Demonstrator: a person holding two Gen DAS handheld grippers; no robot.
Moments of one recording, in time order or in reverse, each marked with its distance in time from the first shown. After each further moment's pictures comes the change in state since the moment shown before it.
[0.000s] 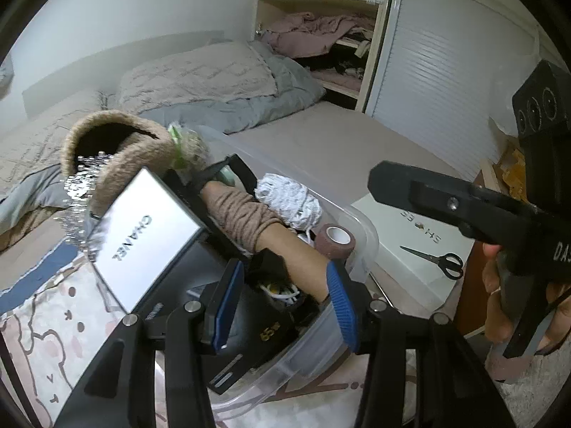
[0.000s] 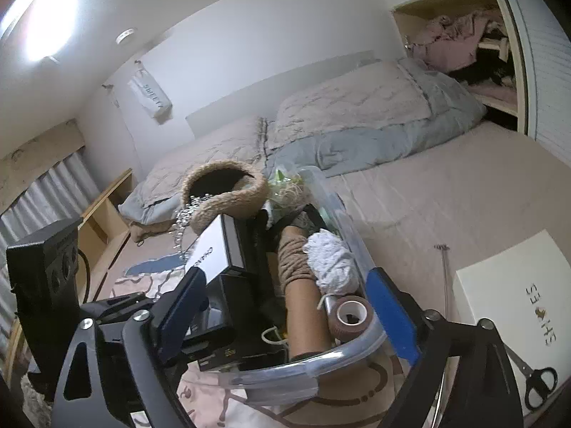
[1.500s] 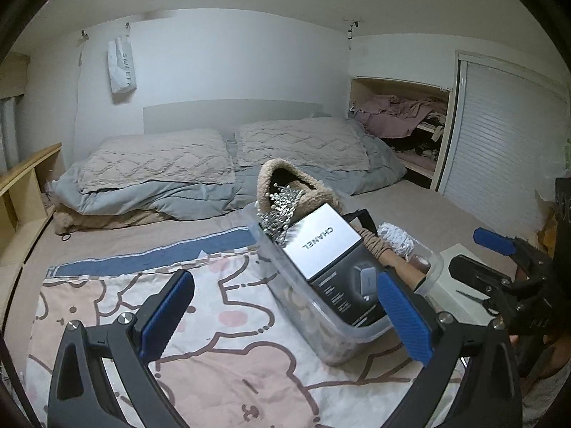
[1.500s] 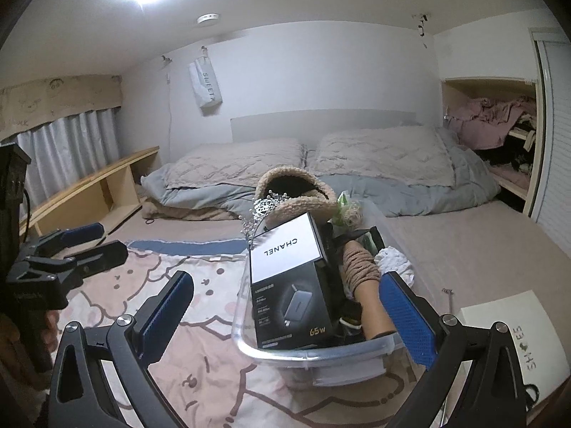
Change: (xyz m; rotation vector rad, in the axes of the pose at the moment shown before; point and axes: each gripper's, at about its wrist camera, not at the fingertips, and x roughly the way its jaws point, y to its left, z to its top) left arm -0.161 0.086 -0.089 -0.165 -0.311 0.299; right arm -0.045 0.126 -0.061 -0.281 -0.137 -0.041
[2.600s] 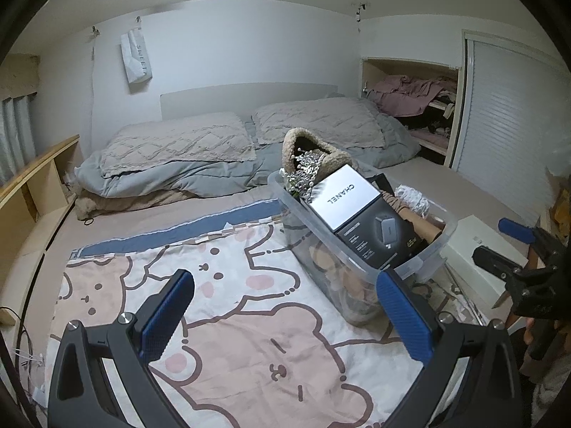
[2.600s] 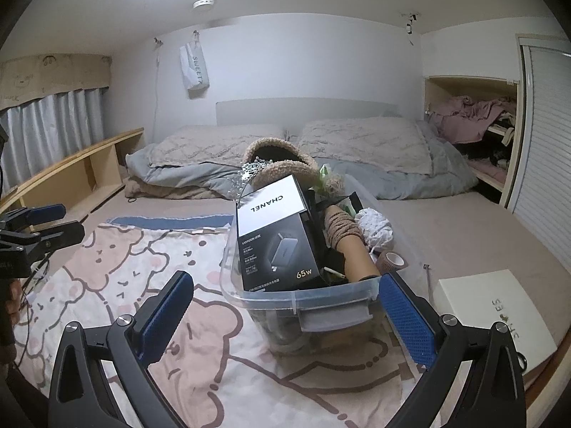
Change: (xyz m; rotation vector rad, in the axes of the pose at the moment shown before) left arm -0.029 0.014 -0.042 0.028 0.066 0.079; right arm -0.018 0.007 -0.047 -0.032 0.044 -0.089
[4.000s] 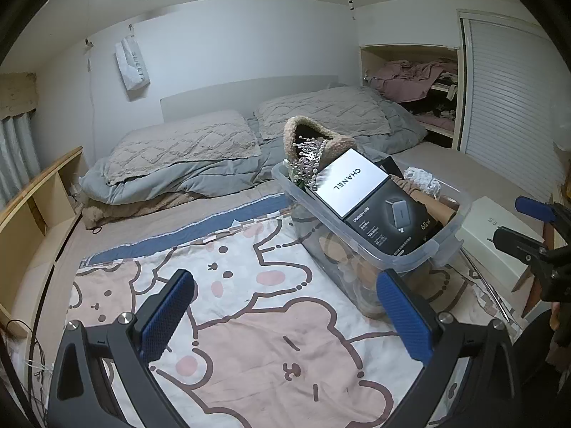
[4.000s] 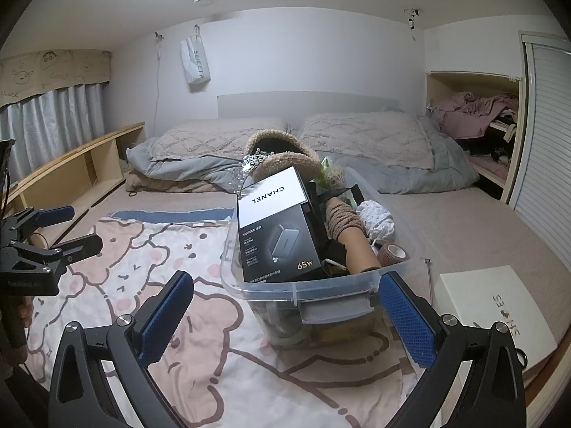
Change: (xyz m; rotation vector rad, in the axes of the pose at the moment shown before) left arm 0.015 -0.013 -0.009 0.067 0.007 0.051; right arm 0.000 0.000 -0.004 0.005 0.019 0.005
